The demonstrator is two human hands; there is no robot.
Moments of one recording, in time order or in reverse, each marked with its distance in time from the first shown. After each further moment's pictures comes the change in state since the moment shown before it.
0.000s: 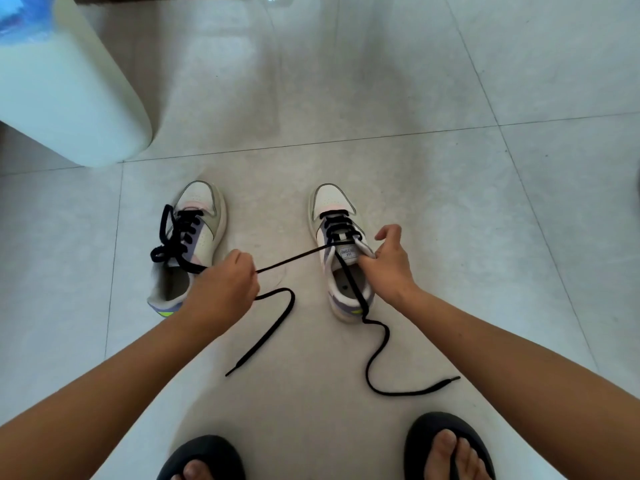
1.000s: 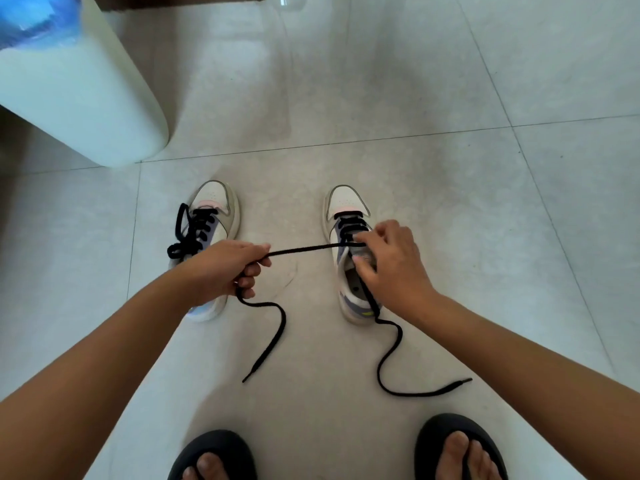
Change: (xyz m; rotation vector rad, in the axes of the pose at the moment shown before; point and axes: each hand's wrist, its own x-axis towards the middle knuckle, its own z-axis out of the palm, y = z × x) left_hand 0.017 -0.011 -0.041 -1.331 -0.447 -0.616; right_hand -0.025 -0.015 -0.004 -0.482 0.171 -0.672
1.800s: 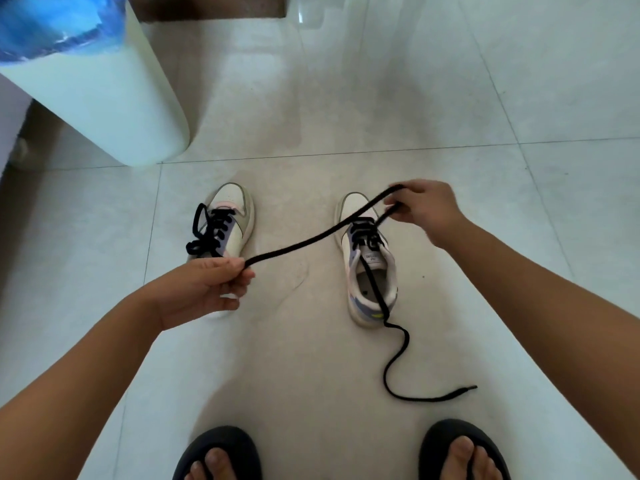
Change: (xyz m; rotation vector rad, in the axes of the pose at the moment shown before) left_hand -0.032 -0.036 -0.046 -0.249 -0.159 0.094; right_hand 0.088 0.013 -0.041 0.885 -0.132 0.670
